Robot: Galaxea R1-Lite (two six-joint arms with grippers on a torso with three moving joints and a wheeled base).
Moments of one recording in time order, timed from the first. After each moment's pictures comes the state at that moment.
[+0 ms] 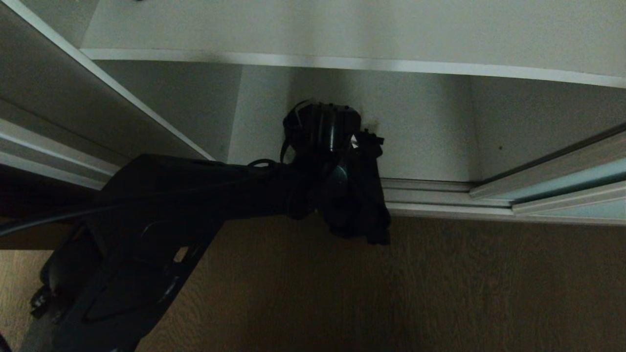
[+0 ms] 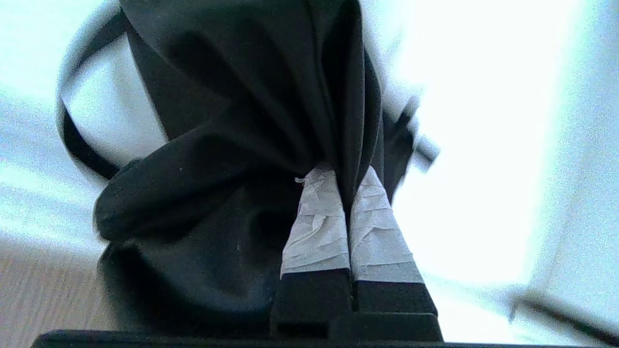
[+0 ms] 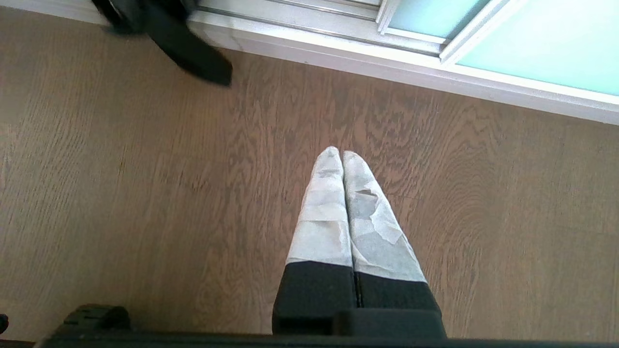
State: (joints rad) left arm -0.70 2.32 -1.93 -0.42 0.59 -0.48; right arm 0.01 0.00 0.00 0.00 0.01 -0.06
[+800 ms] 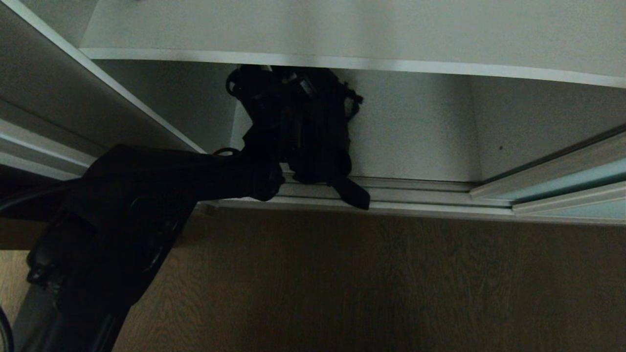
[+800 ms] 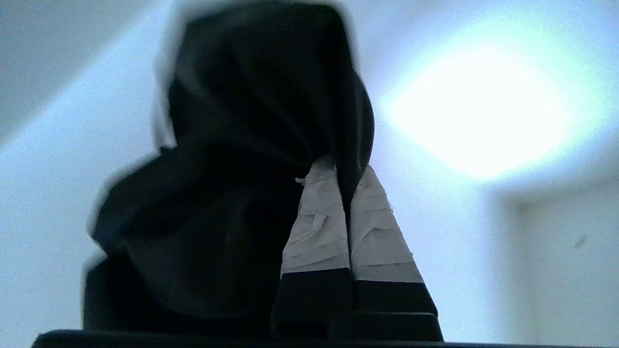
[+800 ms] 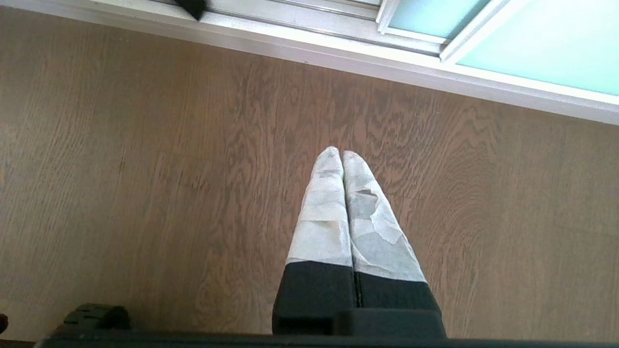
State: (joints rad) left arm -0.53 2.32 -1.94 -0.98 0.46 -0.27; right arm 0.01 0.00 0.00 0.00 0.01 -0.06
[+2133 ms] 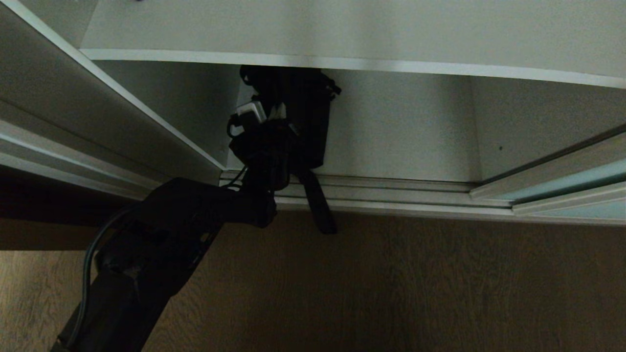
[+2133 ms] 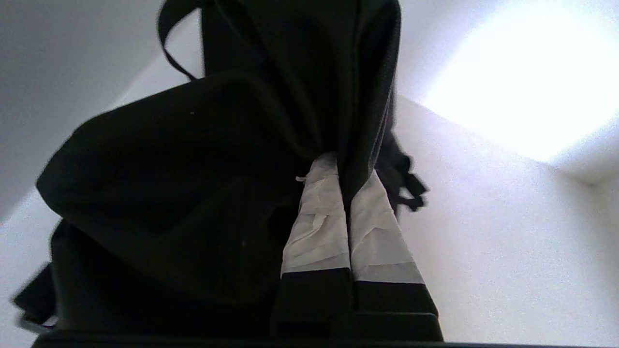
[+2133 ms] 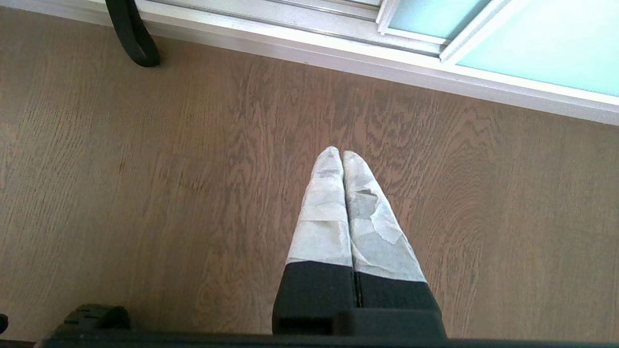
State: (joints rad) left arm -0.42 2.56 -1.94 -1.31 0.33 -0.14; right arm 0.01 0.00 0.00 0.00 0.01 -0.06
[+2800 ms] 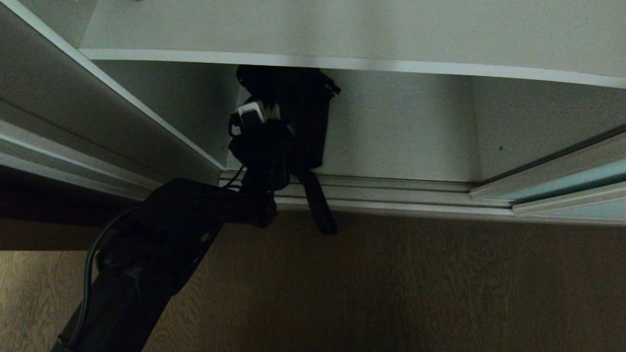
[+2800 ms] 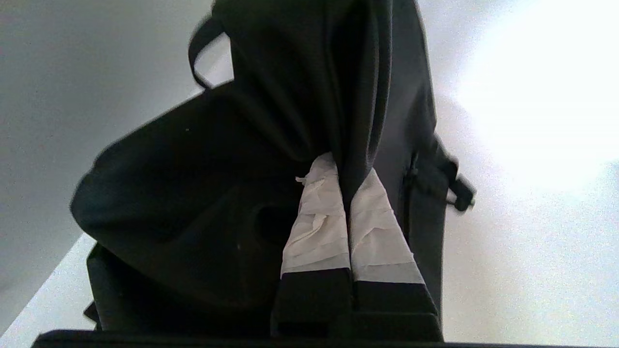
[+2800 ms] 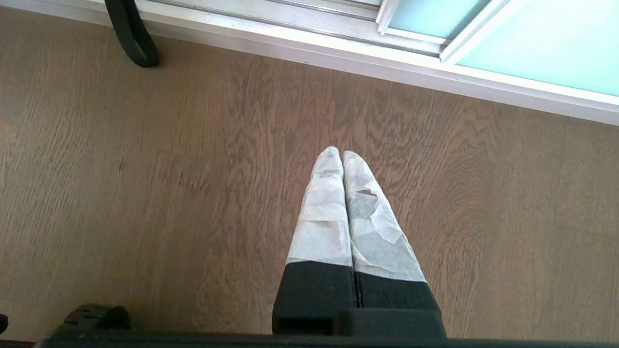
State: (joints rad) left arm -0.42 2.56 -1.94 -1.34 0.41 -0.01; right arm 0.01 0.00 0.00 0.00 0.01 -0.06
